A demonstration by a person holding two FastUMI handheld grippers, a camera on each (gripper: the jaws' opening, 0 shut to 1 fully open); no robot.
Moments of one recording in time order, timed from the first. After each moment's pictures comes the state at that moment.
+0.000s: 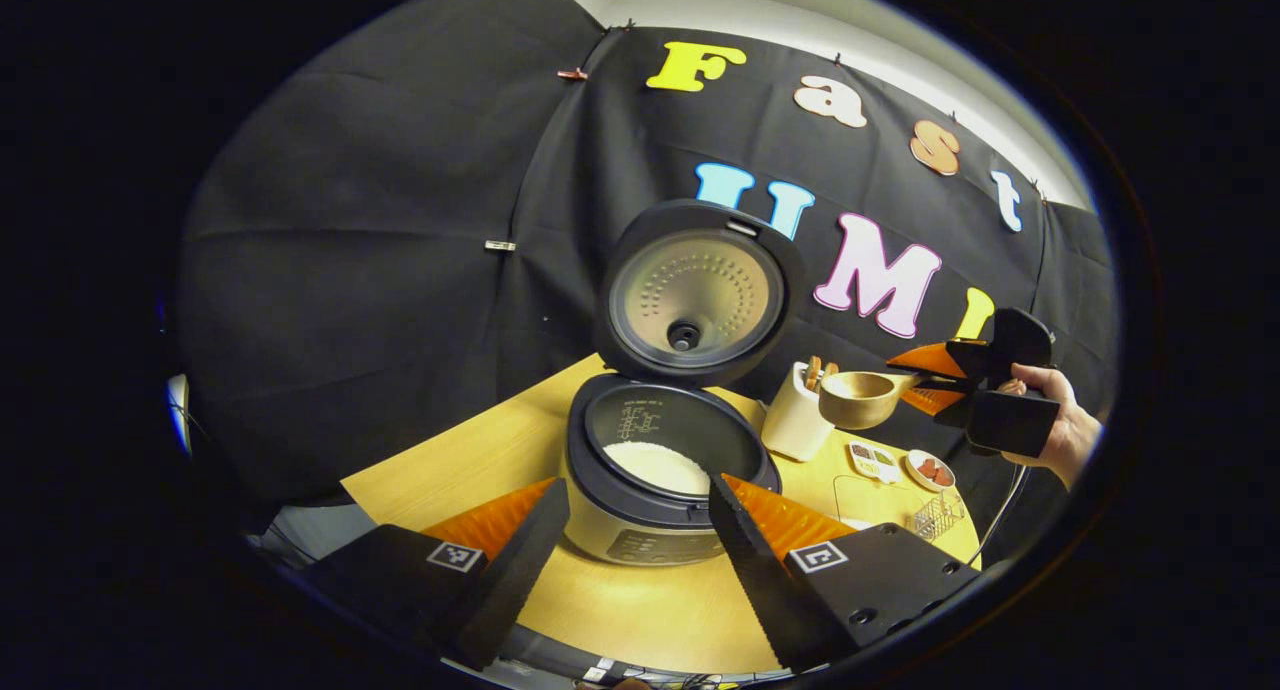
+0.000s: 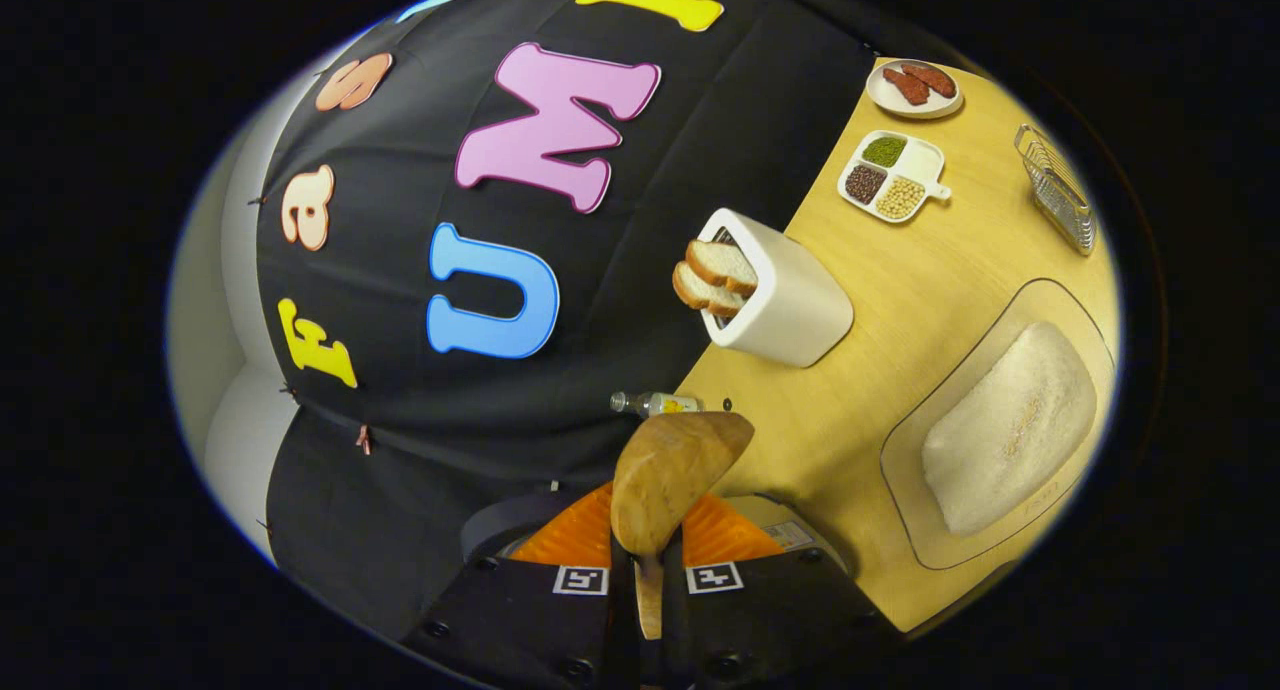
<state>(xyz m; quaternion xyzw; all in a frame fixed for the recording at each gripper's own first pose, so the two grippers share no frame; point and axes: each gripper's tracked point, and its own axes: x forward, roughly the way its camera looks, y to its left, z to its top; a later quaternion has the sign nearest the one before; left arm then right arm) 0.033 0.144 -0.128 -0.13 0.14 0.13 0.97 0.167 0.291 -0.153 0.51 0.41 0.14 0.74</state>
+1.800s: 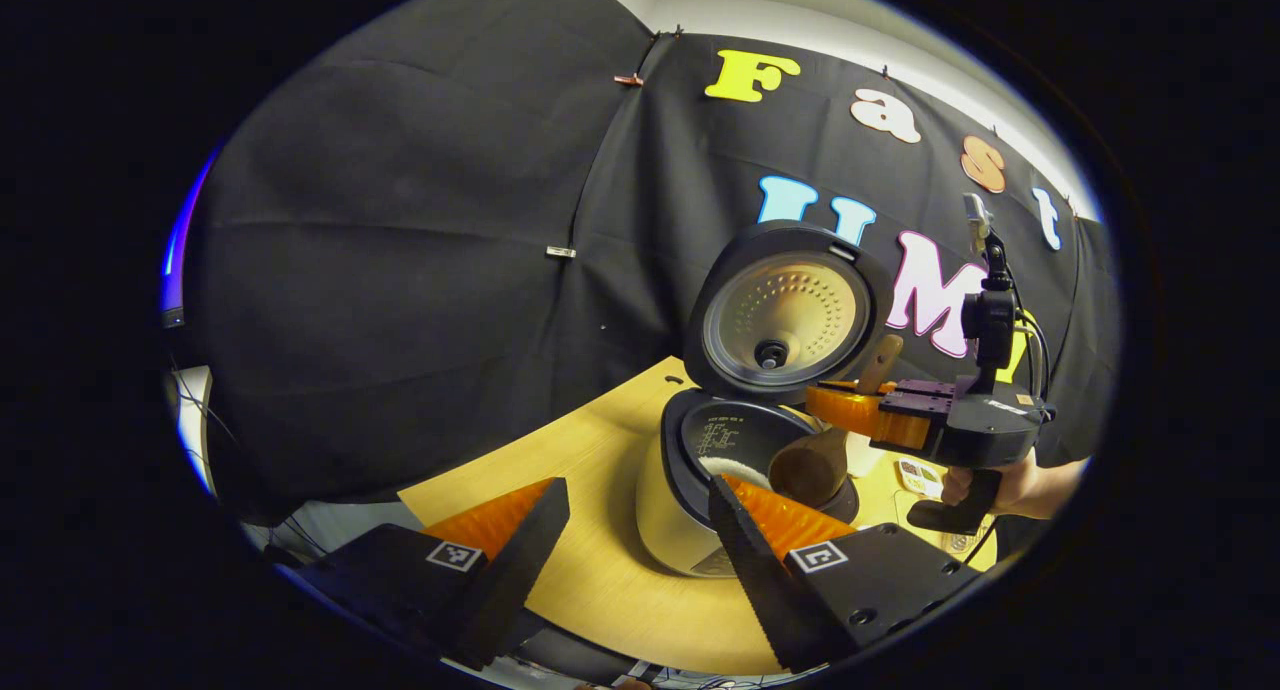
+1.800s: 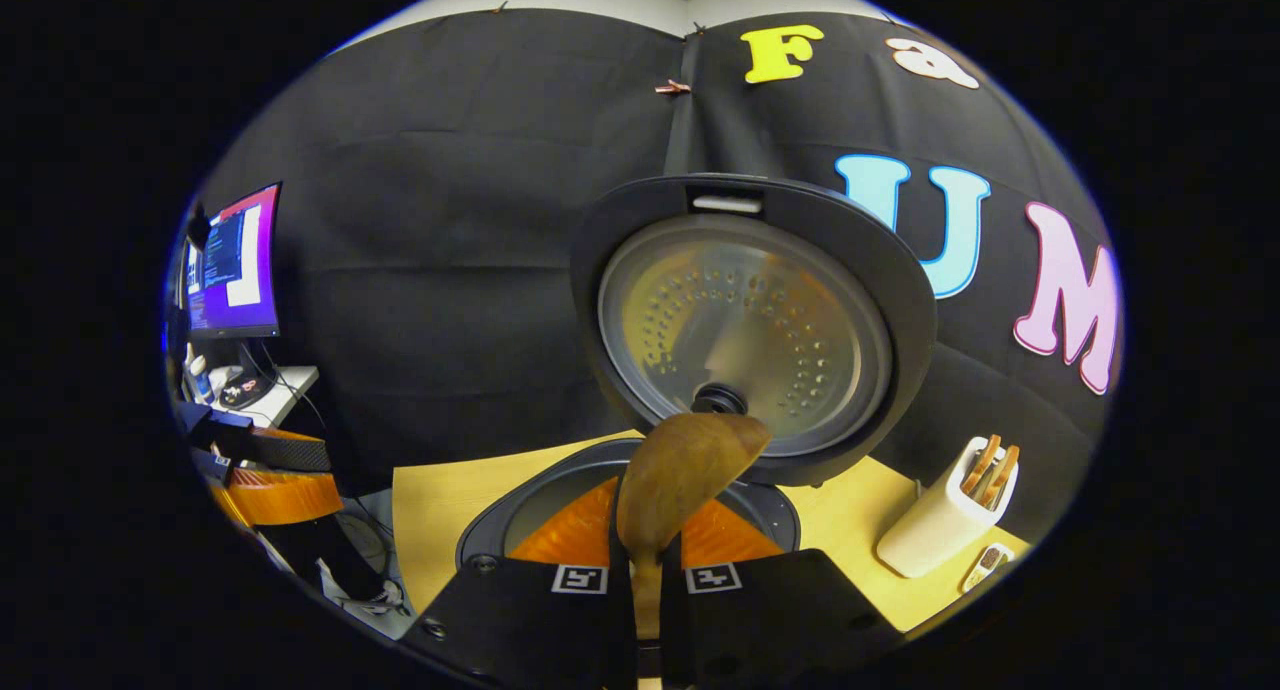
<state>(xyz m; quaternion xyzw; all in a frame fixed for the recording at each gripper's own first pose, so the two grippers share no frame) 0.018 0.209 -0.131 -0.13 0.13 0.19 0.96 0.036 0.471 -0.181 -0.09 0.17 0.56 0.81</state>
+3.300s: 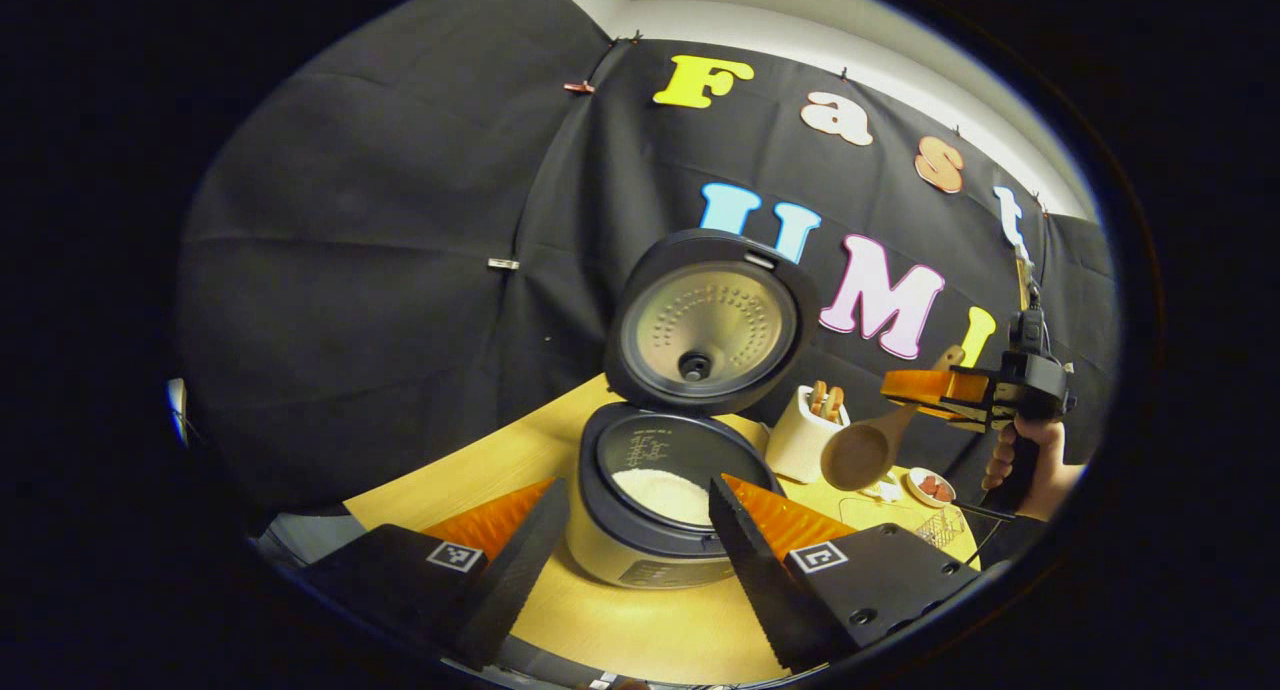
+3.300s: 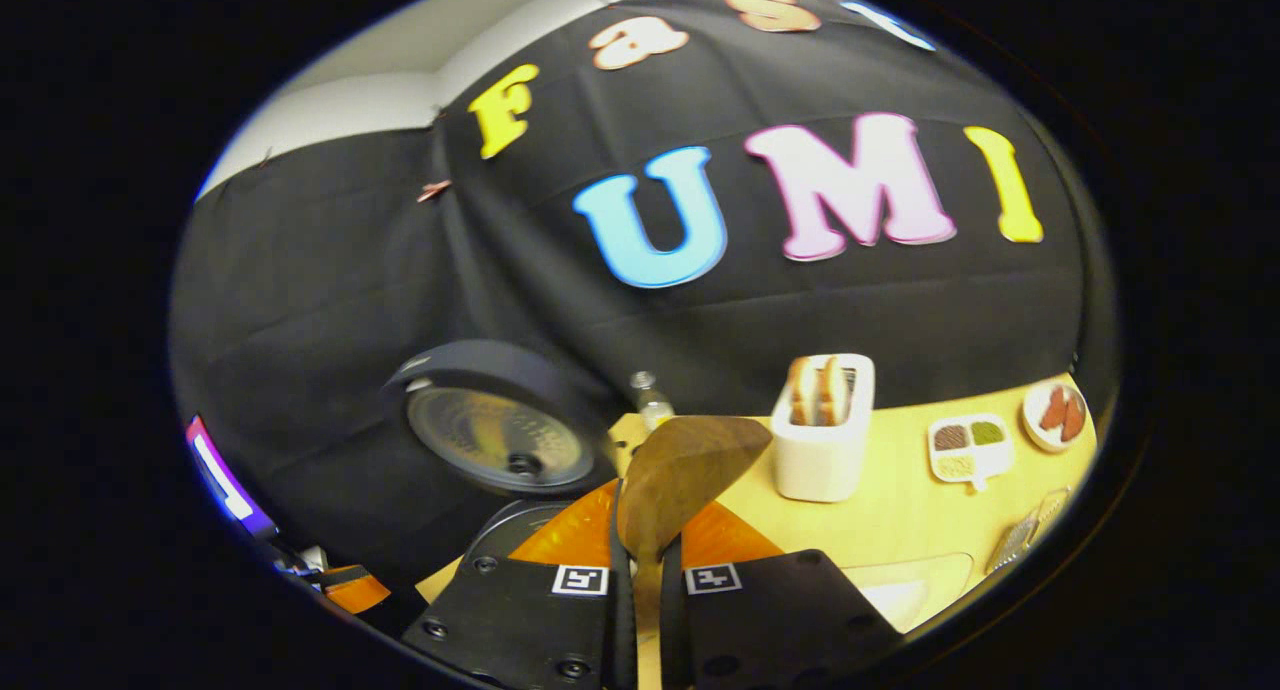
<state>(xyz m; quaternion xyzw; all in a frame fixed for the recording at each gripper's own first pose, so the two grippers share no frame) 0.055 0.148 -0.105 -0.12 0.12 0.11 0.98 0.156 0.269 -0.130 0.15 0.26 0.29 0.91</state>
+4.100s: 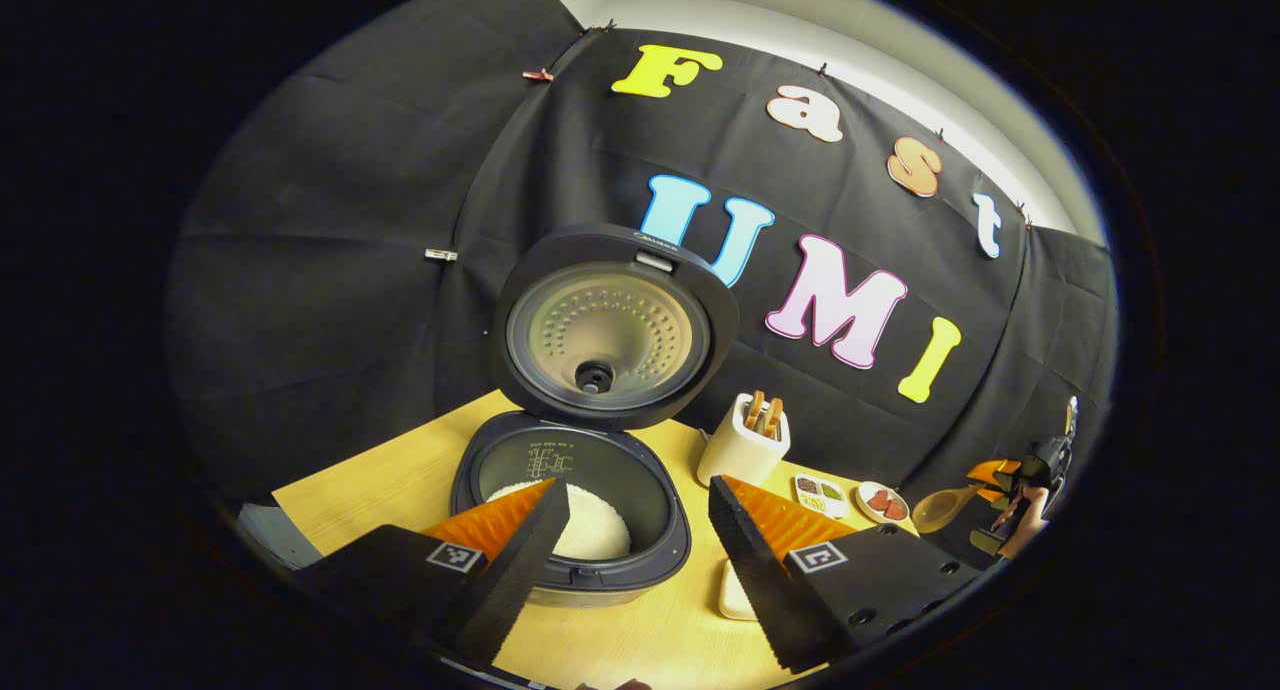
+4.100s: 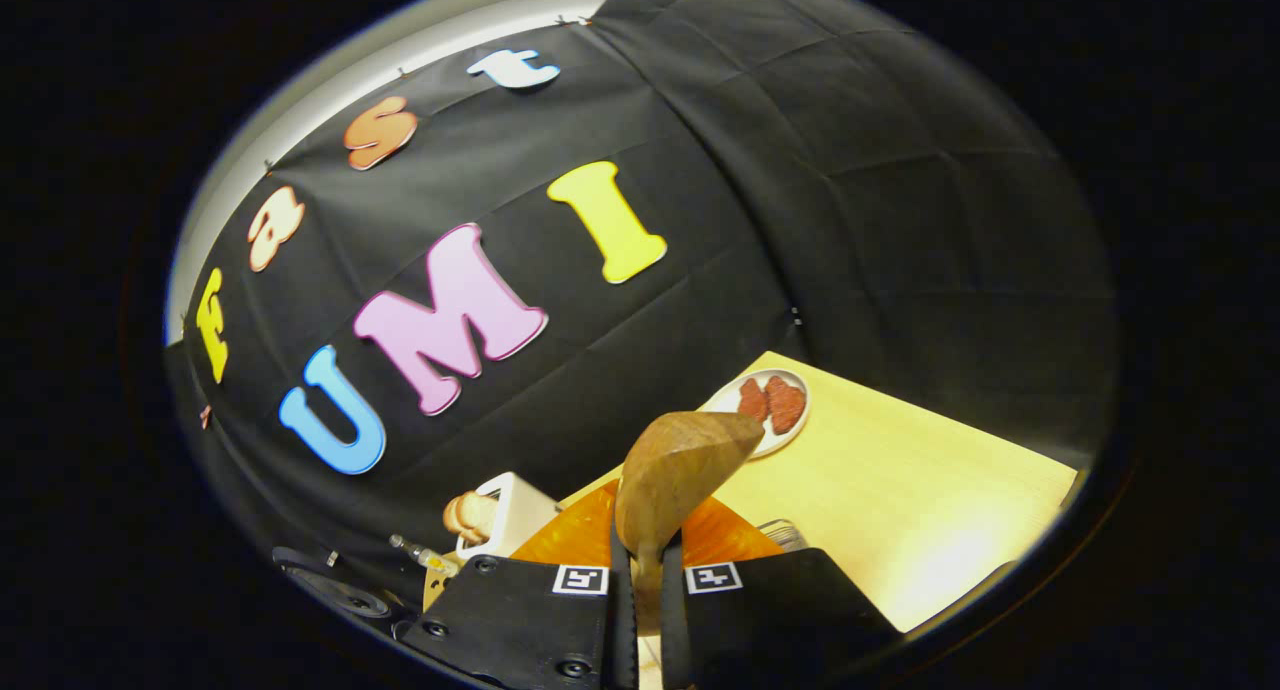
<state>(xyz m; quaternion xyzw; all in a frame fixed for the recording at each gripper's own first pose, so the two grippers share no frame) 0.114 0.079 -0.073 -0.14 0.12 0.08 0.98 0.229 -0.112 -0.163 0.29 0.22 -0.11 0.93</state>
